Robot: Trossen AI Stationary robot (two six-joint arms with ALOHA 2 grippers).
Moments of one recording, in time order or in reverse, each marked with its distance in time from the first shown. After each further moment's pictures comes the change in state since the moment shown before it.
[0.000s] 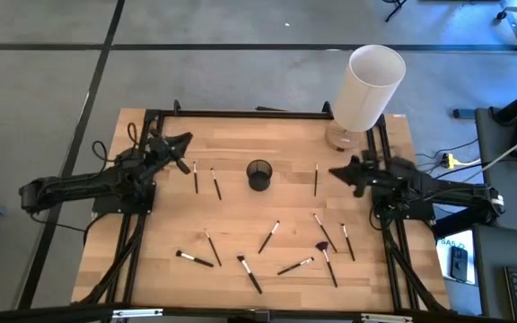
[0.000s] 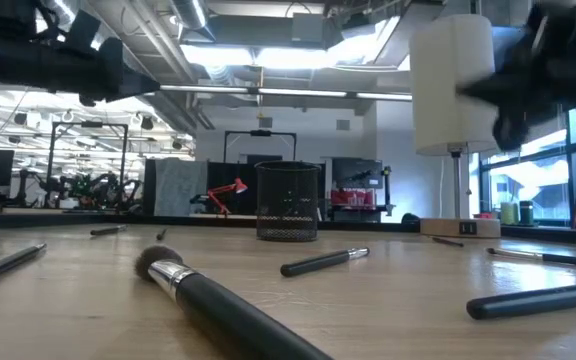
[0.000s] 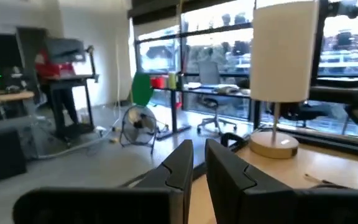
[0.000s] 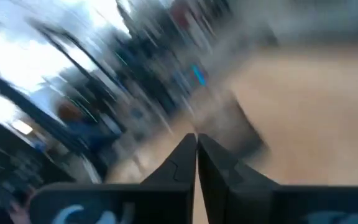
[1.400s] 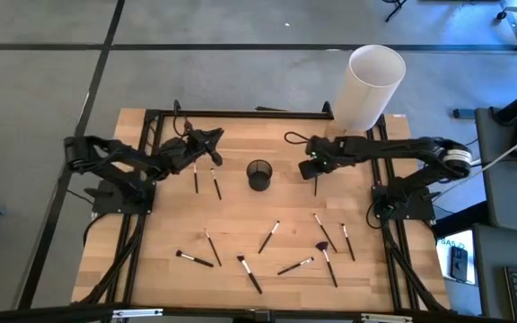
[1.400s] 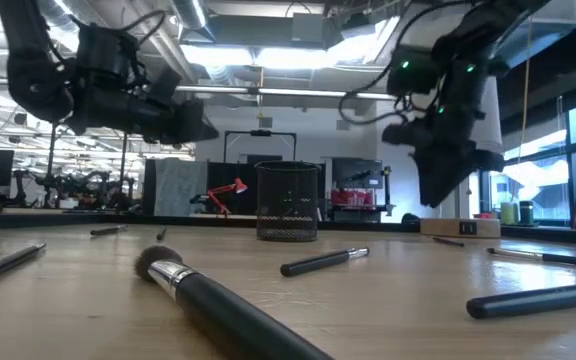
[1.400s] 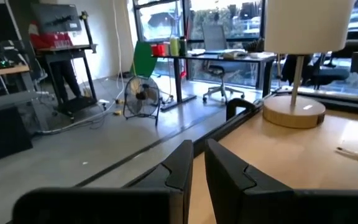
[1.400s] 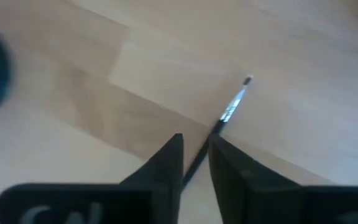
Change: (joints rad) left arm 0.107 1.084 0.167 0.764 0.099 -0.018; right arm -0.183 1.184 0.725 -0.638 0.125 0.100
